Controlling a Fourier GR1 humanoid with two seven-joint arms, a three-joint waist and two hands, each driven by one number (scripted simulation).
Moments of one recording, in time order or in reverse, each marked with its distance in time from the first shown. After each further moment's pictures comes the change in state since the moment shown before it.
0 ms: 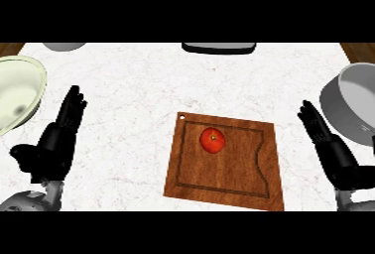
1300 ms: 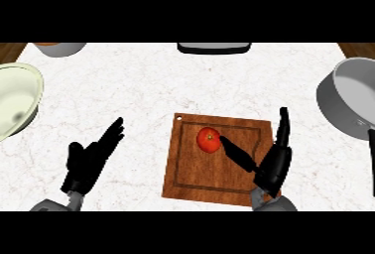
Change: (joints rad) left arm 0.035 -0.034 -0.128 0.185 0.110 -0.275 0.051; right arm -0.063 0.438 0.182 0.032 0.867 -0.979 0.566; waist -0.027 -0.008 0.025
